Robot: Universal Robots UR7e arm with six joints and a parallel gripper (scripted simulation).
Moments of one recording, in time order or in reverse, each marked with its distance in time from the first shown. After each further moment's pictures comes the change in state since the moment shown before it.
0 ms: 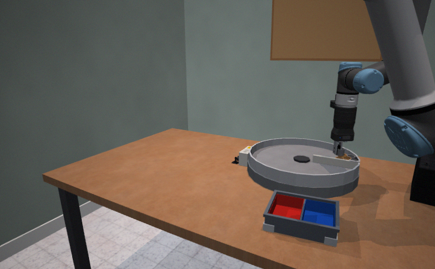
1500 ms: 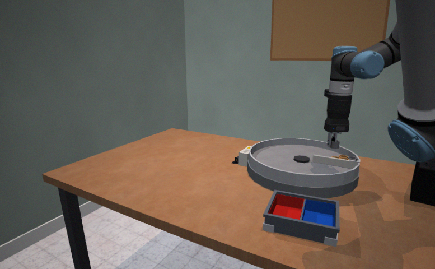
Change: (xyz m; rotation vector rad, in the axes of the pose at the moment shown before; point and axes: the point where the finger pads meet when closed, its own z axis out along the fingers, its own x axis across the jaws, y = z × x) arm -0.053 0.057 -0.050 -0.001 -0.002 0.035
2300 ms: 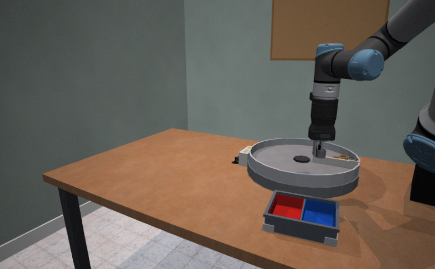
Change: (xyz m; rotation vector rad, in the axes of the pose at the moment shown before) arm -0.086 0.099 -0.001 -0.001 0.000 0.059
